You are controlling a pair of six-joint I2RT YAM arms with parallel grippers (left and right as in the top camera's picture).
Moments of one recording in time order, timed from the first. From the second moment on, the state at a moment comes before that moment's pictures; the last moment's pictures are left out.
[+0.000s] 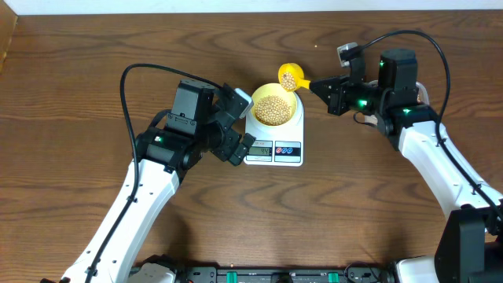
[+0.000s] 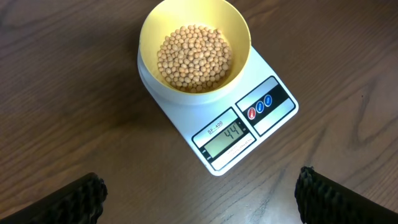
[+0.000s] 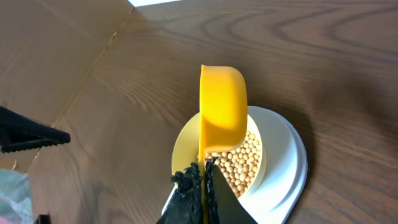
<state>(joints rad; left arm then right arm) -0.34 1.31 1.09 -0.71 0.26 0.28 0.16 1.60 1.06 -0.08 -0.76 0.19</state>
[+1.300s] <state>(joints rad) -0.34 1.31 1.09 -0.71 0.26 0.28 0.21 1.60 1.06 -0.08 -0.76 0.00</state>
